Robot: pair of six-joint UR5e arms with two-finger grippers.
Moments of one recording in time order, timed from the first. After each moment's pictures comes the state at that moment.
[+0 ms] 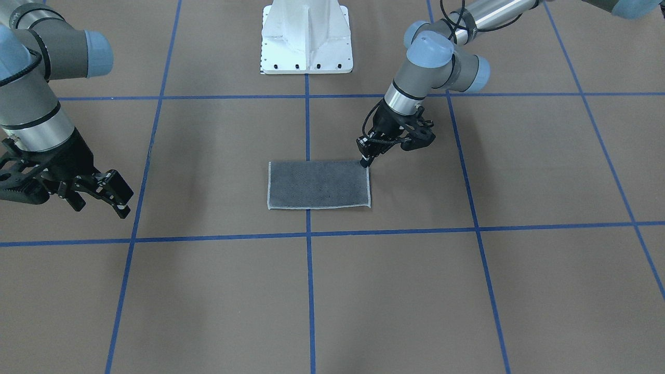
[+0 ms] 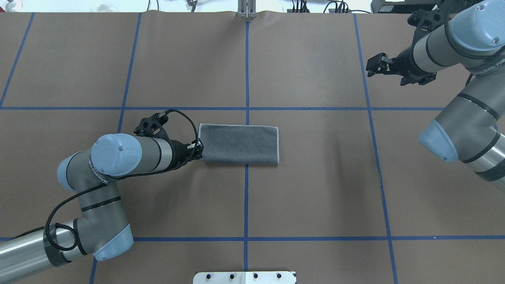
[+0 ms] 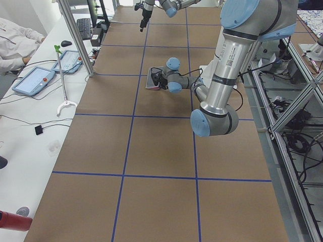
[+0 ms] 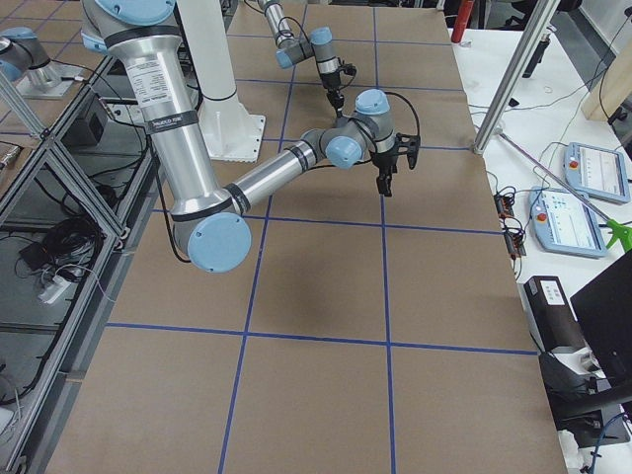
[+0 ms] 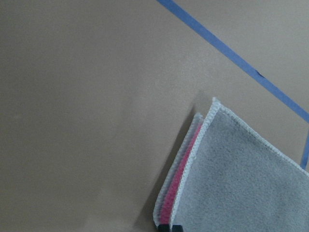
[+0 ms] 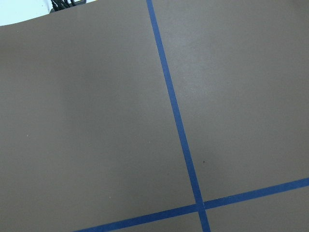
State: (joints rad) left arm -0.46 -1.96 -1.67 -2.25 -1.69 -1.82; right arm 0.95 -1.25 1.79 -1.32 1.95 1.16
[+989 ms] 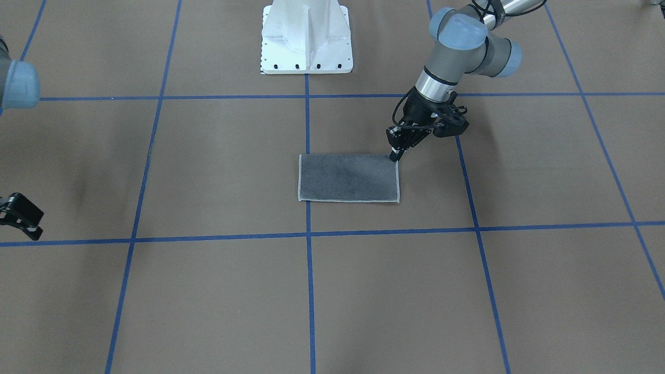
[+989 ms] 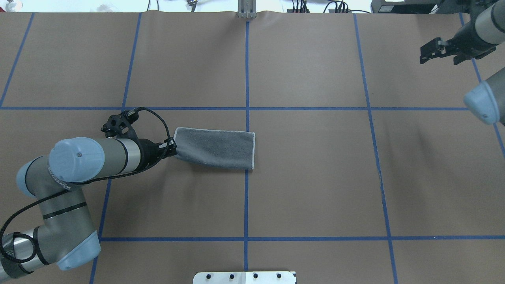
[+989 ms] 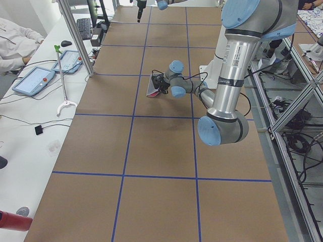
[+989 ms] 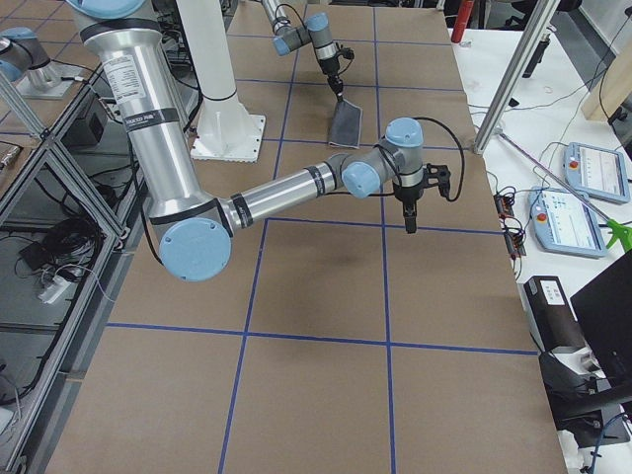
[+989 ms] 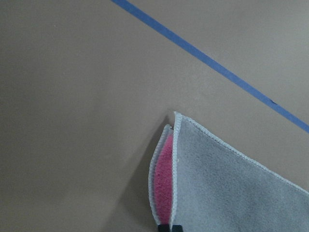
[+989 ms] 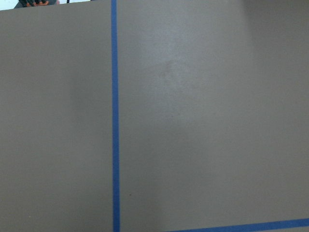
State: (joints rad) left arm -0.48 -1.84 -1.79 -2.23 -1.62 -1.73; right arm 1.21 -1.29 1.63 -1.33 2.13 0.64
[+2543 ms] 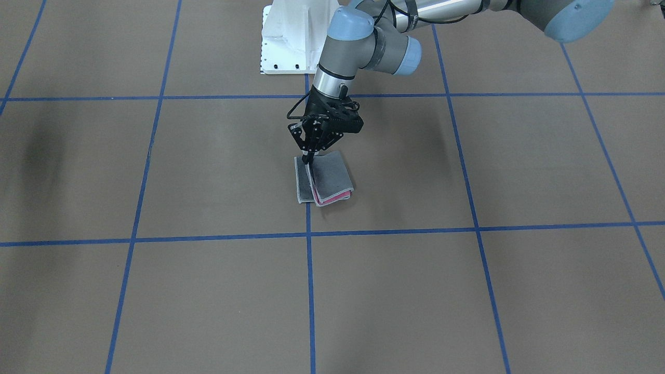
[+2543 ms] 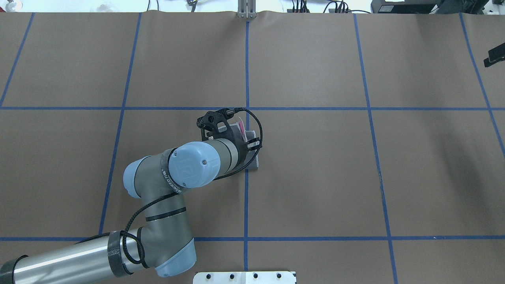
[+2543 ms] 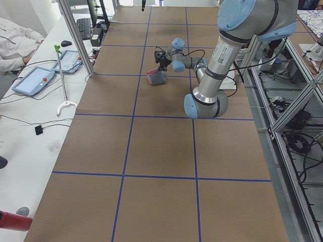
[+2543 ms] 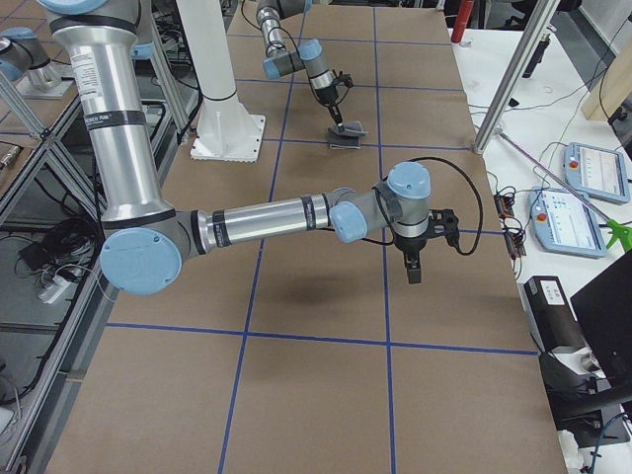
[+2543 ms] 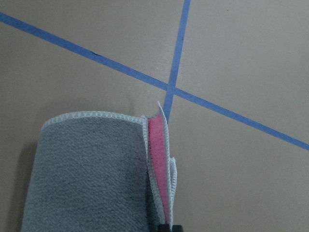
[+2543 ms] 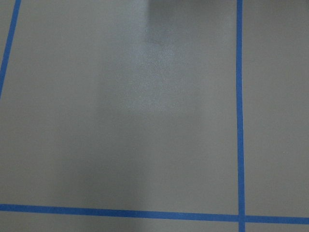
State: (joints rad) left arm -0.37 -2.26 -1.58 -2.05 -1.46 -1.60; right arm 1.38 -1.39 1.59 -1.32 2.21 0.39
